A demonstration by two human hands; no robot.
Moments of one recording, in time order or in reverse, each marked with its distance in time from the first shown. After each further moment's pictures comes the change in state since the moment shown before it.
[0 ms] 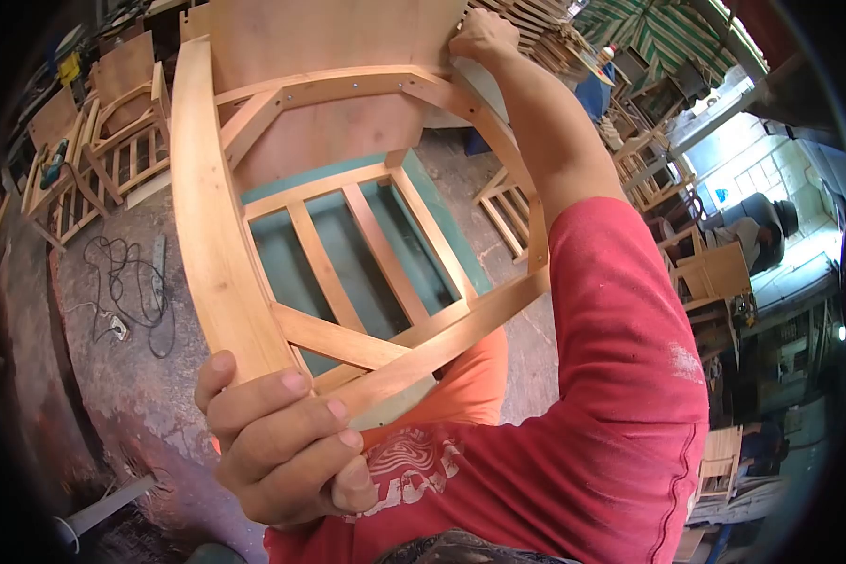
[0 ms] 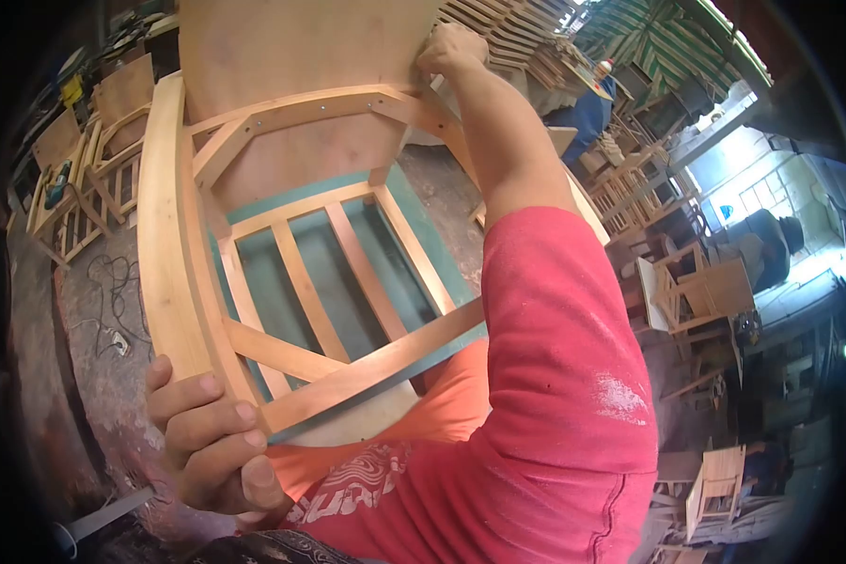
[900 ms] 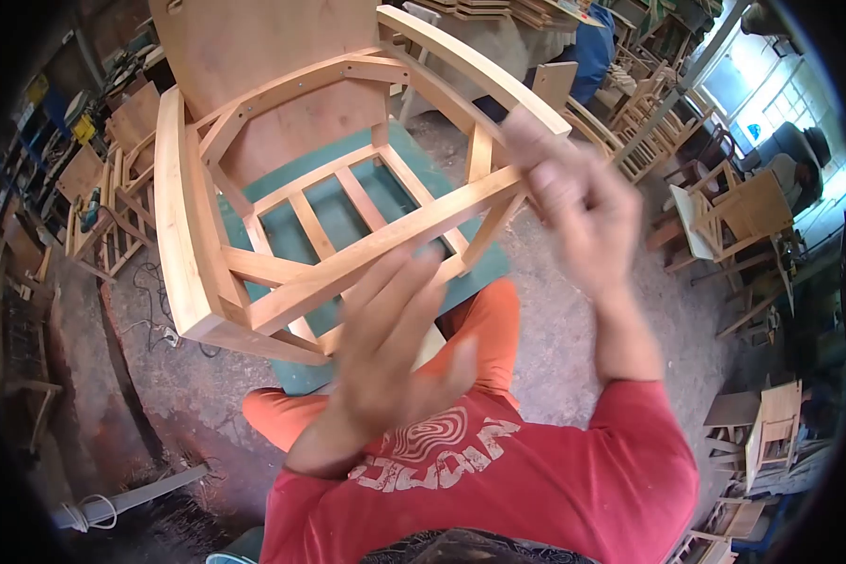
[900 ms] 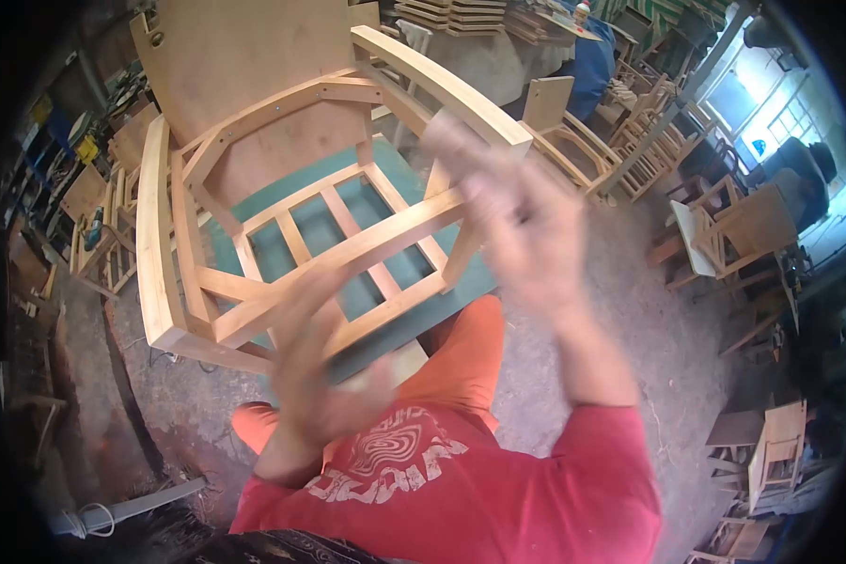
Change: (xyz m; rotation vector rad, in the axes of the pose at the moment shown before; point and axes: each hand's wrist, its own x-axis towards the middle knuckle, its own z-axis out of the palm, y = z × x) left_hand -0.021 0.113 0.103 -0.173 -0.267 0.121; right_hand -0.416 0.142 -0.101 1.166 0.269 -0.052
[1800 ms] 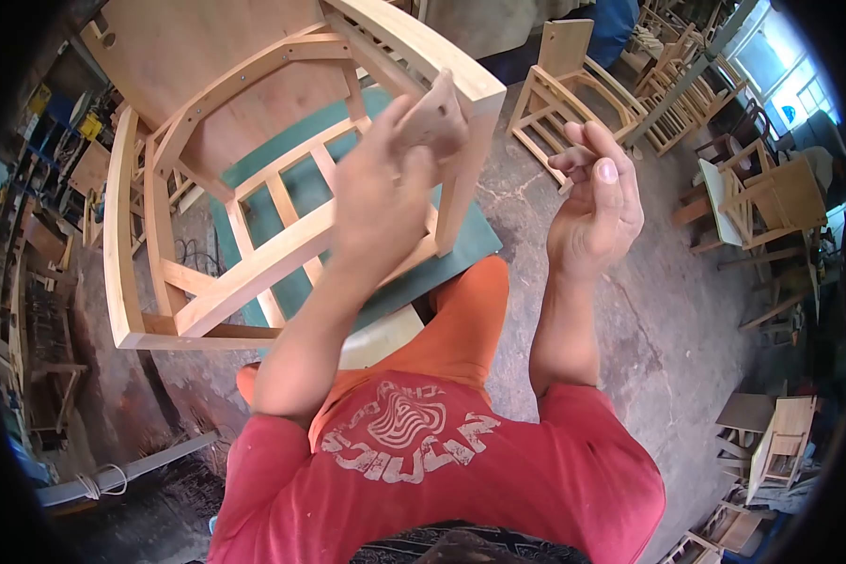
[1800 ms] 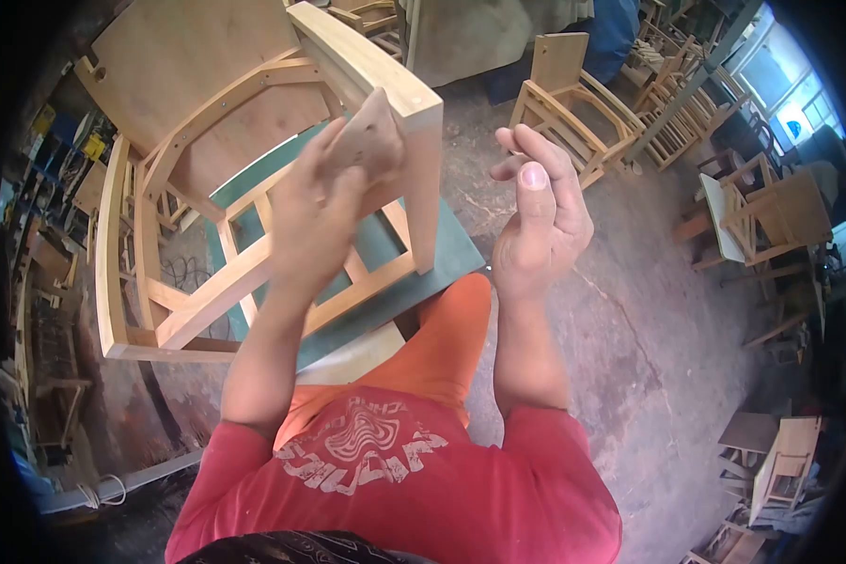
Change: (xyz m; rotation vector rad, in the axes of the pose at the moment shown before) left_hand 0.086 -0.047 0.162 -0.114 -0.066 -0.488; right_hand -0.001 0.131 -0.042 0.648 0.518 -0.073
